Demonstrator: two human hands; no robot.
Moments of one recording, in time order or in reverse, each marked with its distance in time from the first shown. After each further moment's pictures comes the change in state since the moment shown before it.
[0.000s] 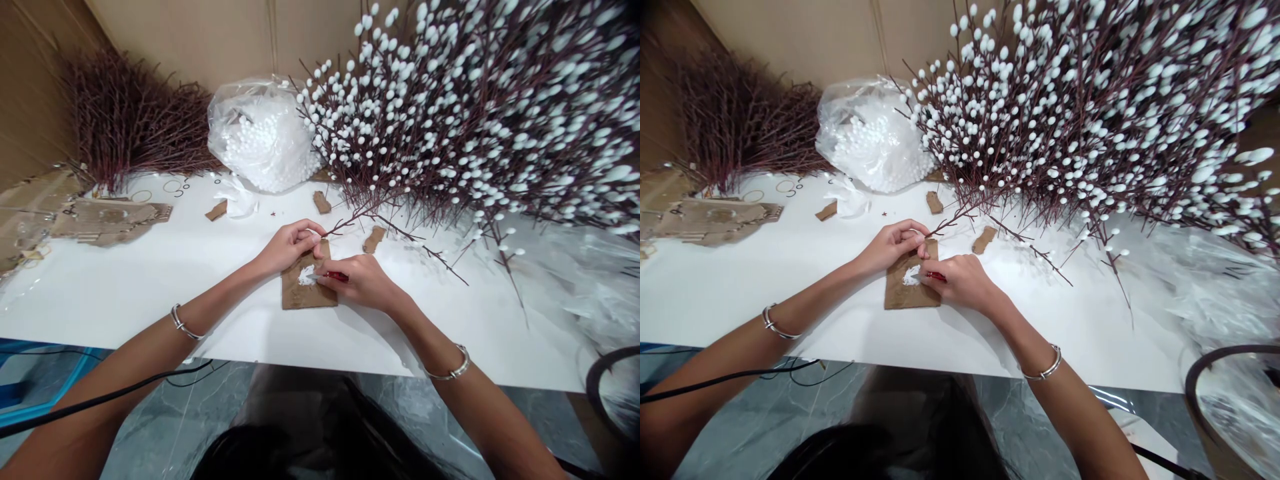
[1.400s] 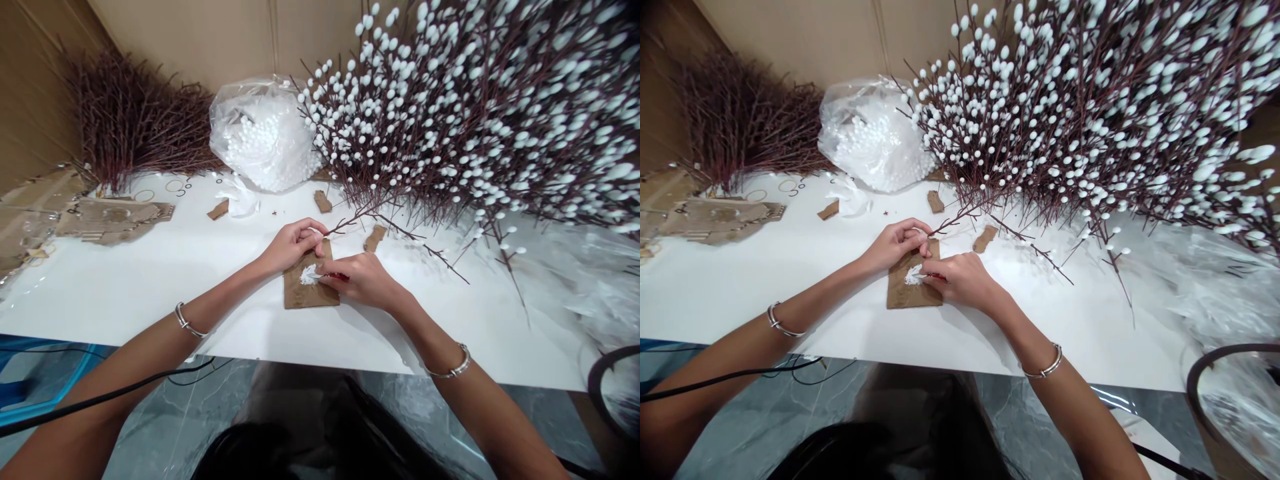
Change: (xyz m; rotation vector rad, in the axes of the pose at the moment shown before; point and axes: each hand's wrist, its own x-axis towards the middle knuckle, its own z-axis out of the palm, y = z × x) left_hand 0.001 -0.005 0.001 0.043 0.011 0.037; right_hand -0.001 0.001 0.001 -0.065 0.014 -0.044
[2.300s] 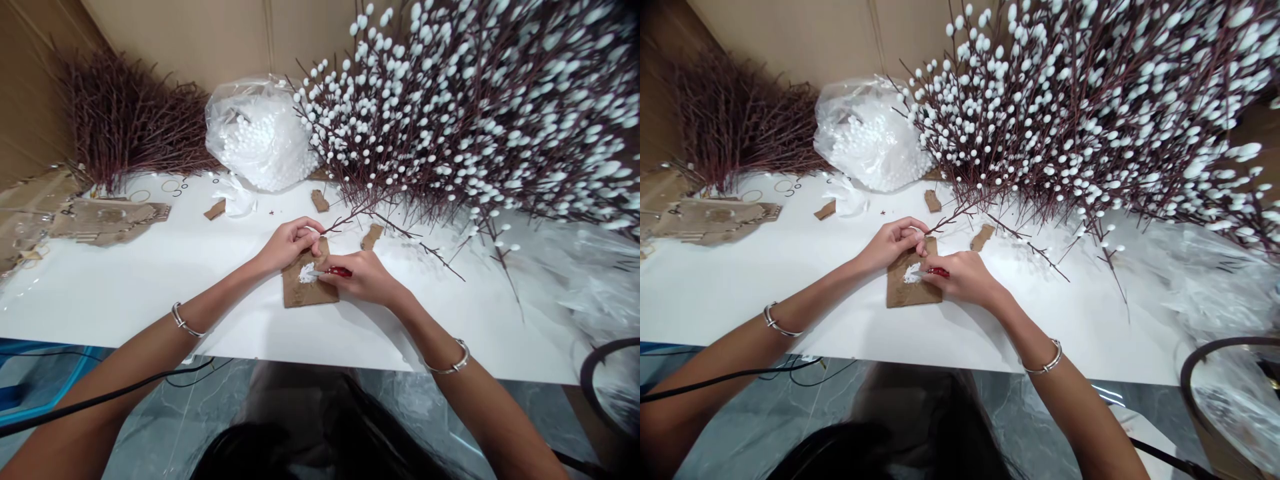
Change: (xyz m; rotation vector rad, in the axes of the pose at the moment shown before) left_hand 0.001 -0.001 -0.001 -0.045 -0.014 -0.004; right_hand -0.002 0.004 -0.001 0.129 0.028 0.036
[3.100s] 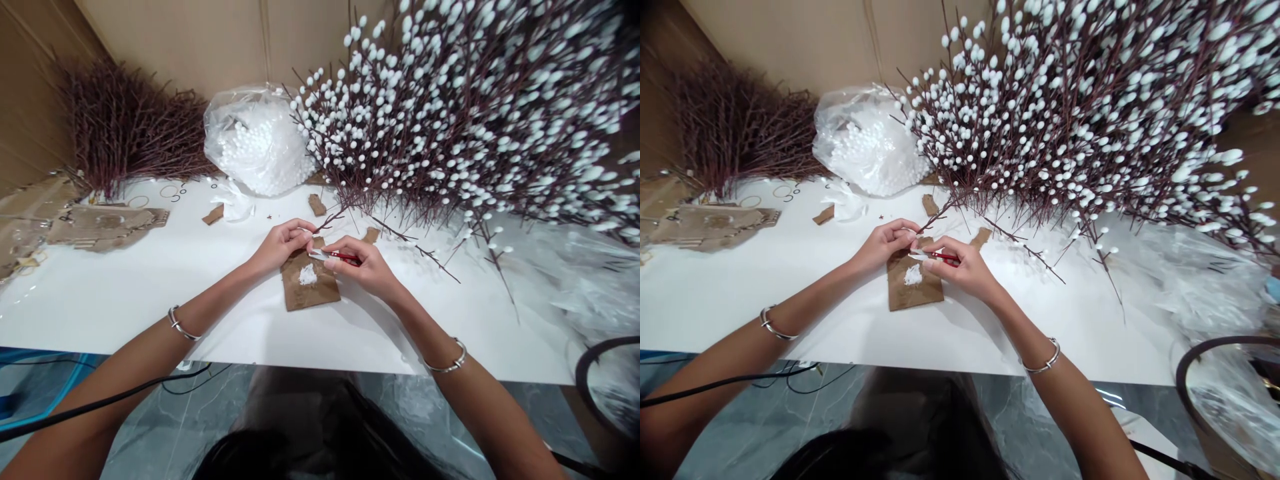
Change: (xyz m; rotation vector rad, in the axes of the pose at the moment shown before) left_hand -0.002 0.005 -0.006 -0.091 0.073 -0.048; right_hand 0.004 0.010 0.002 0.794 0.225 0.137
